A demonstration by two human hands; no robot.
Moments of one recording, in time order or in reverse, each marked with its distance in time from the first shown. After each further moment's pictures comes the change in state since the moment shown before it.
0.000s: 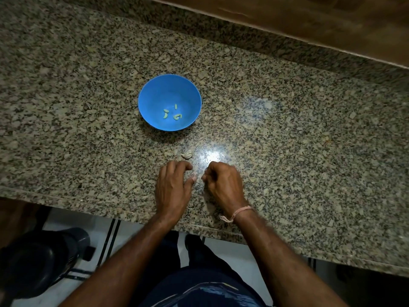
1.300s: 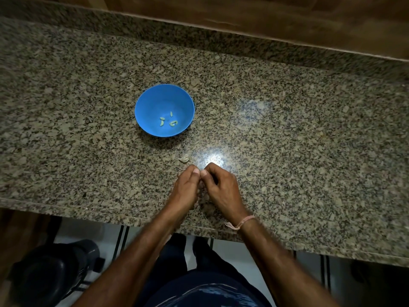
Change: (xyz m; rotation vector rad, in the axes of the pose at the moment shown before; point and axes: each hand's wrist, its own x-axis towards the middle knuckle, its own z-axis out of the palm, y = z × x) left_hand 0.009 0.054 -0.029 -0.664 -0.441 -0.404; right_hand -0.022 -0.013 -0.019 0.434 -0.011 0.031
